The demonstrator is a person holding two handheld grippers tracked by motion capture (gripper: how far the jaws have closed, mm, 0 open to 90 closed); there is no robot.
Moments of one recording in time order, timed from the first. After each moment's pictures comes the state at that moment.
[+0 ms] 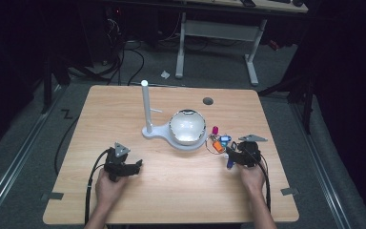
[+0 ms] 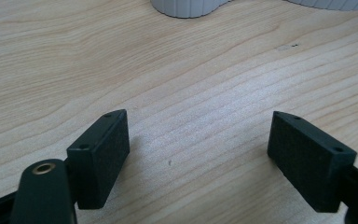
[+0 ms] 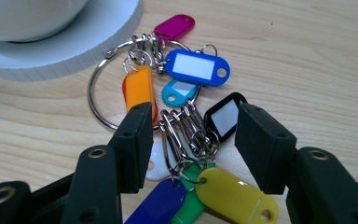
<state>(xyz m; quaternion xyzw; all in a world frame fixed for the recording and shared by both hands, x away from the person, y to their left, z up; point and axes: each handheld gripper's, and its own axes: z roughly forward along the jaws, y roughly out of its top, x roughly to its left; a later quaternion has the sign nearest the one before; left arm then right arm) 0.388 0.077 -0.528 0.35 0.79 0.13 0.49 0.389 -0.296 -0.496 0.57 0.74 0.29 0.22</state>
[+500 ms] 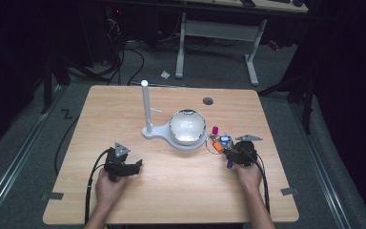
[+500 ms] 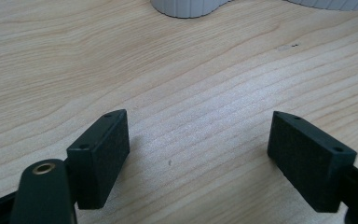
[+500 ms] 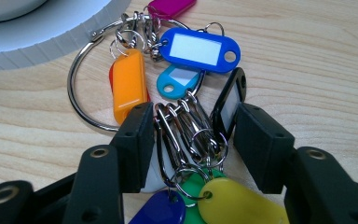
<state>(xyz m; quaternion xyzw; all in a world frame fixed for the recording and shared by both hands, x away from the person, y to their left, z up) 0.388 0.077 -0.528 0.35 0.79 0.13 0.49 0.400 -0.294 -0.513 0.57 0.74 0.28 0.20</state>
